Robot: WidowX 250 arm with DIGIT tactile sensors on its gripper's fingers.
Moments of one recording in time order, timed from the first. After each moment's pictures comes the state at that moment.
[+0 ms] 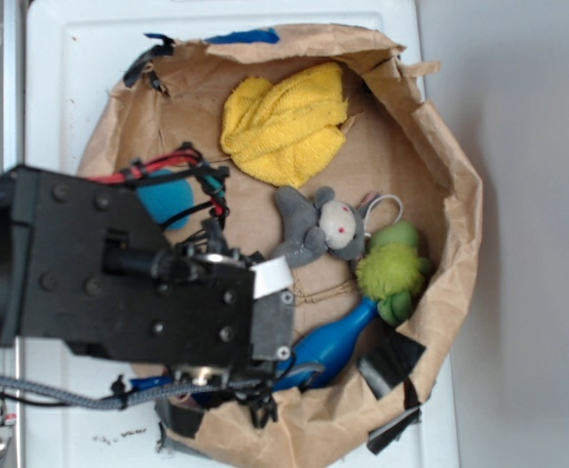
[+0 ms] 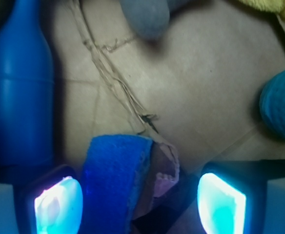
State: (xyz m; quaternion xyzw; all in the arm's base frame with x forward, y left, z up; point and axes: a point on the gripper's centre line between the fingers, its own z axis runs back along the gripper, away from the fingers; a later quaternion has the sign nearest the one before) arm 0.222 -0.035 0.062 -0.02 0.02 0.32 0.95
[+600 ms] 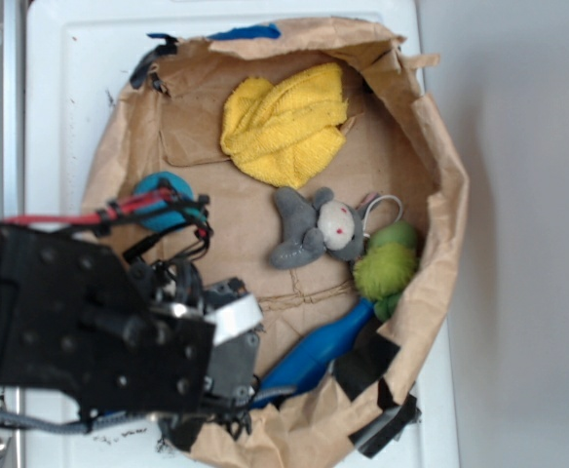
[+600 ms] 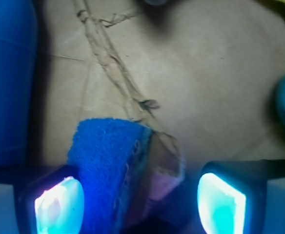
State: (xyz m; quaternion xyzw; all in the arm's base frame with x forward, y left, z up) arm 0.214 -0.044 0.036 0.02 -0.01 0.29 0.96
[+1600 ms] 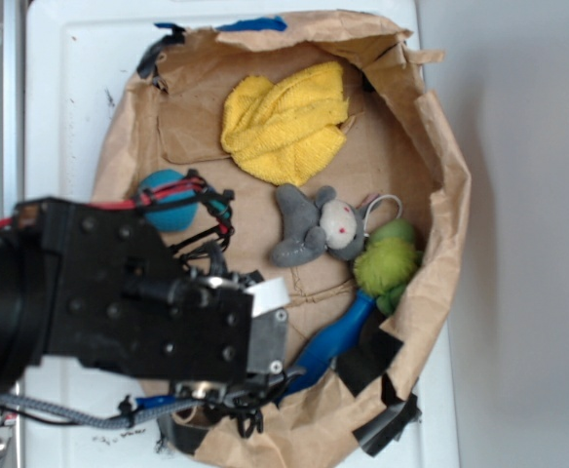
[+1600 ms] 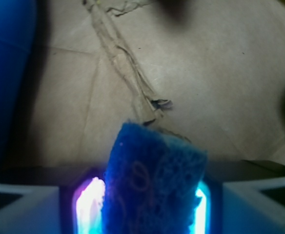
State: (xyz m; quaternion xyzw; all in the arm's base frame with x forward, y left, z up) arm 0.220 -0.030 0.052 -0.01 0.04 0.28 0.96
